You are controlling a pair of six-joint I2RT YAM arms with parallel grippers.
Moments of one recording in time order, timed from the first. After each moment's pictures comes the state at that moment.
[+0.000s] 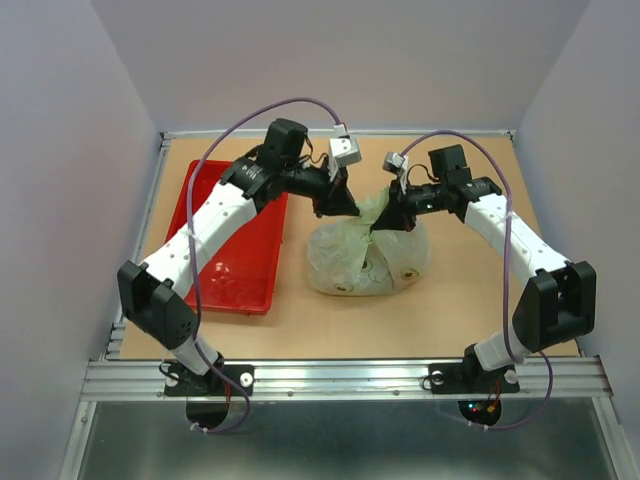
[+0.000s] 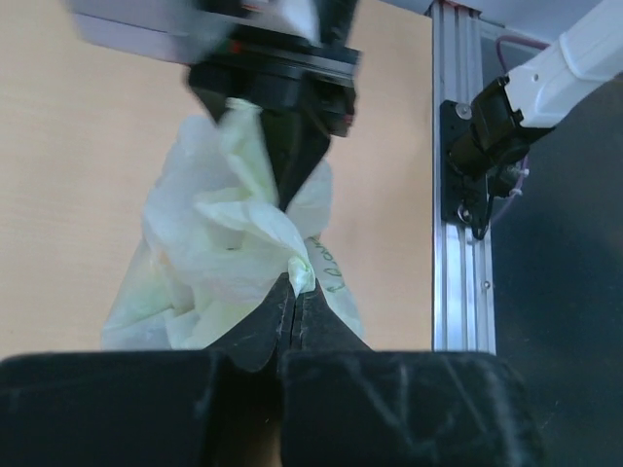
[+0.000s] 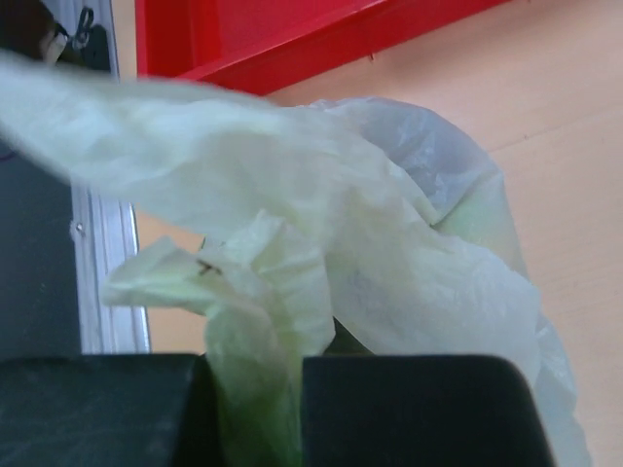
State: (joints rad) left arm -0.56 1.63 1.68 -0.65 0.93 0.23; right arm 0.28 1.51 1.28 -0.66 -1.02 -0.49
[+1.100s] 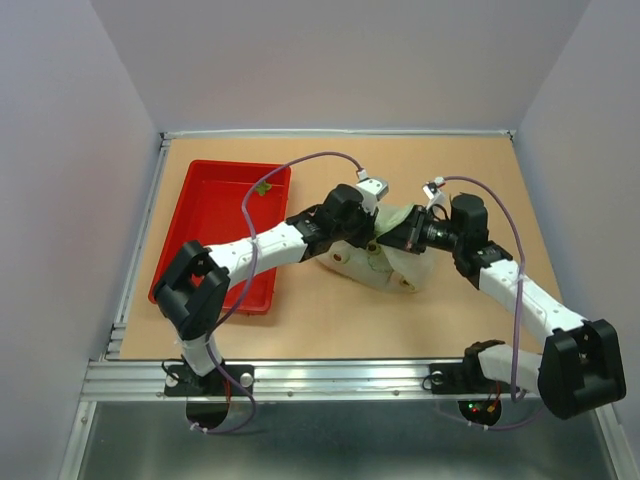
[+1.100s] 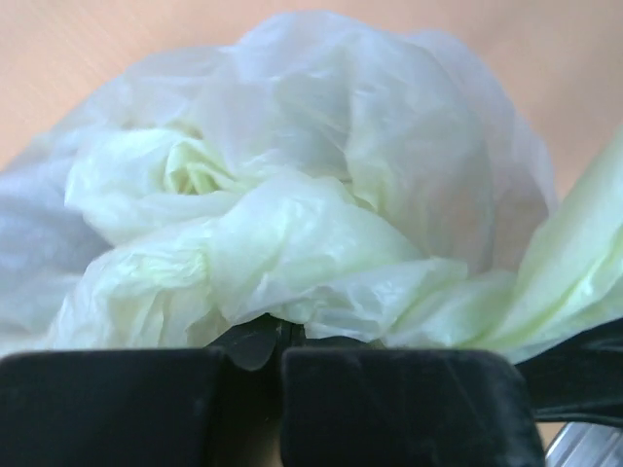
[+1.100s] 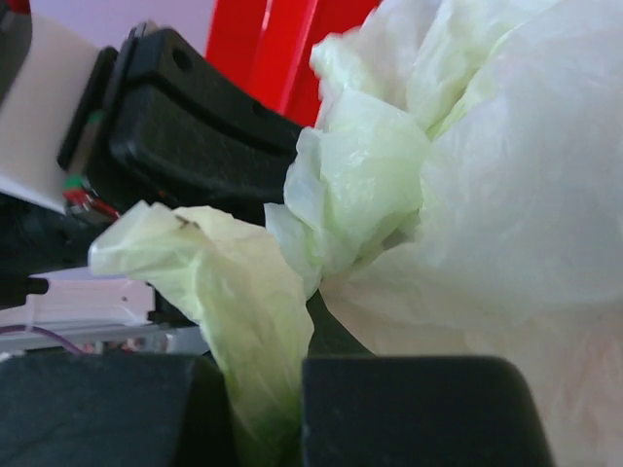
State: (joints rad) left arm -0.87 1.72 1.24 -0.09 0.05 -0.24; right arm 0.27 1.18 0.74 -0.01 -0.74 0.70
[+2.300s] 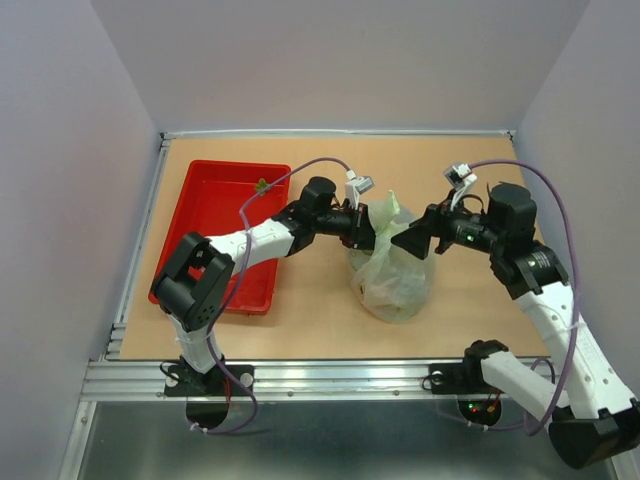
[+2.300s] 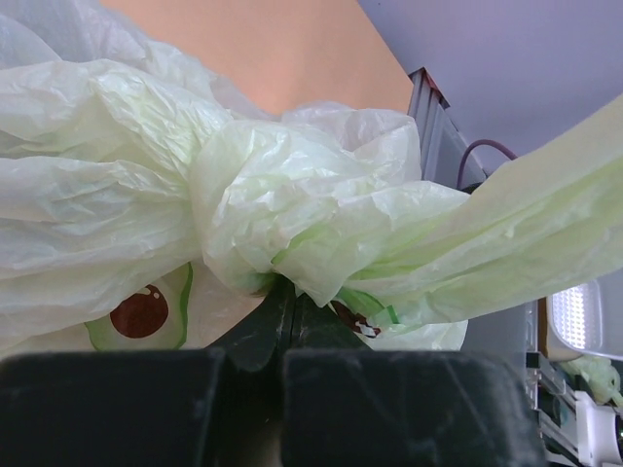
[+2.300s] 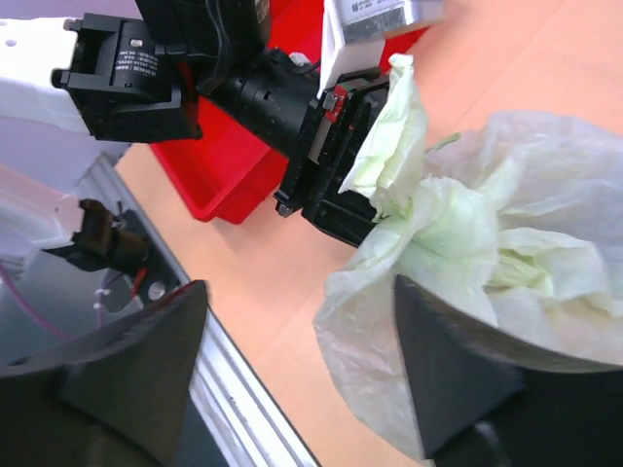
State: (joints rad) left arm -0.72 1.76 1.12 0.23 0.76 -0.55; right arm 0.28 0.90 0.99 -0.44 -0.69 0.28
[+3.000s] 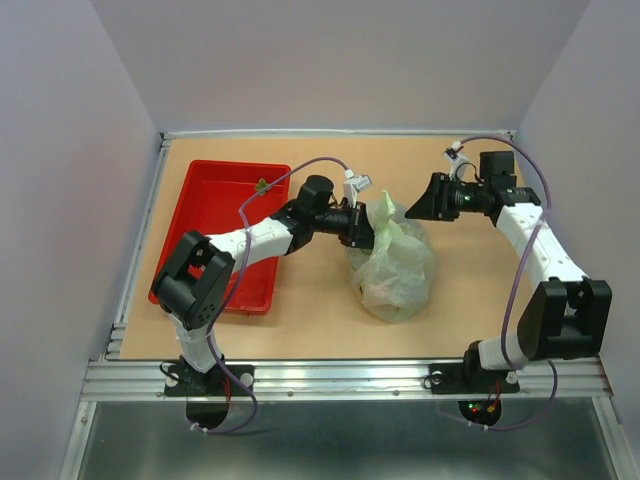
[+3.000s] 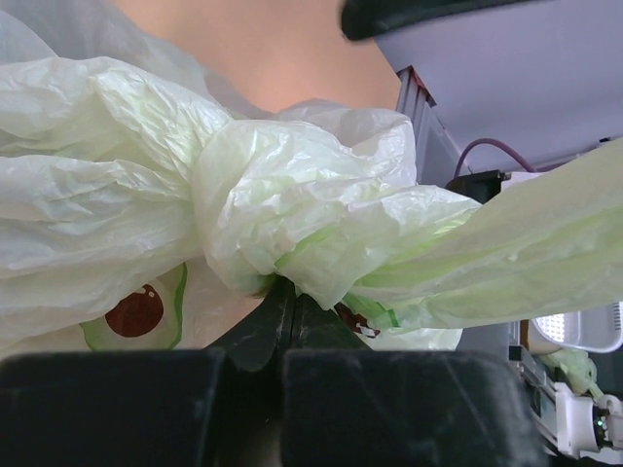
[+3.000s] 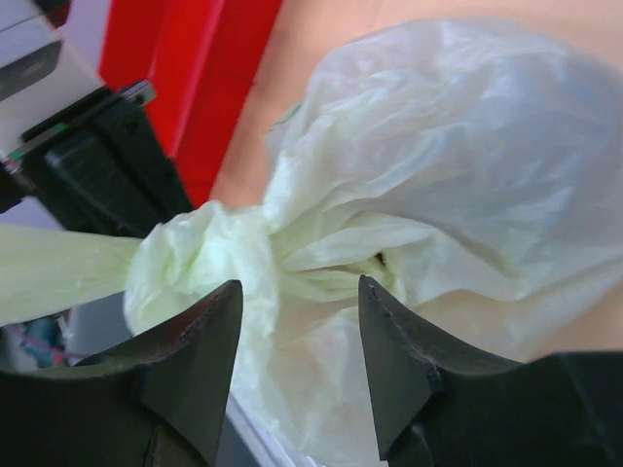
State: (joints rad) left arm -0.70 1.76 1.12 0.24 0.80 -0.57; right arm 0.00 1.43 1.17 -0.57 -0.85 0.16
